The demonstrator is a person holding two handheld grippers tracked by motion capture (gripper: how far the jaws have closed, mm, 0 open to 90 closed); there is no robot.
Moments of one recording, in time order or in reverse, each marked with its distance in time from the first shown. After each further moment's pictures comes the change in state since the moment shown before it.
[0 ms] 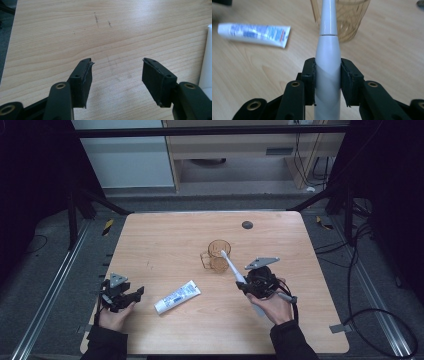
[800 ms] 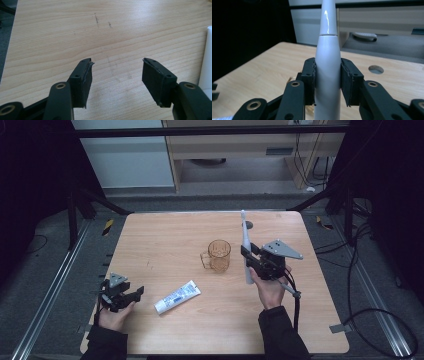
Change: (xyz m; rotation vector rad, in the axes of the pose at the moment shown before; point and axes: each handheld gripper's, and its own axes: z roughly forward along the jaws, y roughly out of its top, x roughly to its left) left arm 0.001 0.000 0.000 -0.005 -0.003 -0.007; right arm -0.016 0.027 -0.018 -0.526 -0.158 0.162
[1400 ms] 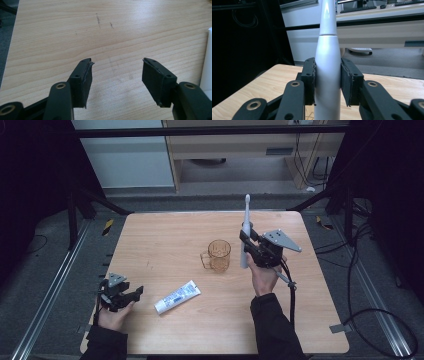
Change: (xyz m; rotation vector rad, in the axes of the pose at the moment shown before) left arm 0.002 0.000 0.000 -0.002 0.000 -0.011; right arm -0.005 0.015 0.024 -0.139 -0.036 0.061
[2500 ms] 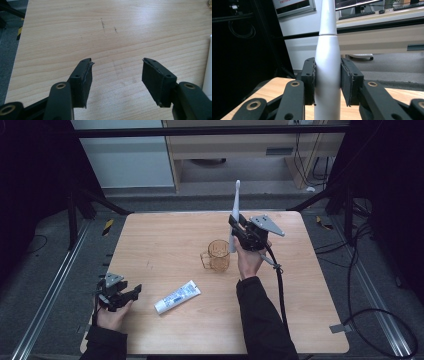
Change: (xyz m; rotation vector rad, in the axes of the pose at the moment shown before) left arm 0.003 0.000 -0.003 -0.035 0.018 -0.021; right arm 0.008 0.009 0.057 -0.057 -0.017 0.042
